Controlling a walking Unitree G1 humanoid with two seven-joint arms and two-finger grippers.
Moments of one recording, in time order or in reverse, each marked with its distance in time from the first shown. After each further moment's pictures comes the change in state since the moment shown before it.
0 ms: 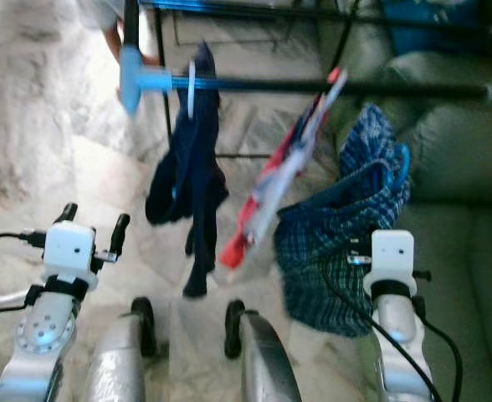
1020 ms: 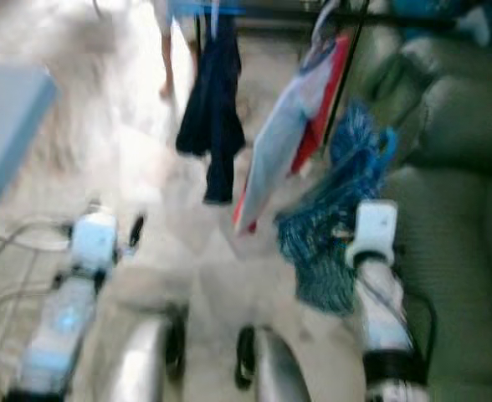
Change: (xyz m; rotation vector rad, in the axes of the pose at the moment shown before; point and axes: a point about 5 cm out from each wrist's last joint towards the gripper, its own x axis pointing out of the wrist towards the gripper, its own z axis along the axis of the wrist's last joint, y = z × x) left arm 0.042 -0.008 0.003 0.034 -0.053 -0.050; right arm 0.054 0.022 0.012 0.178 0.033 0.064
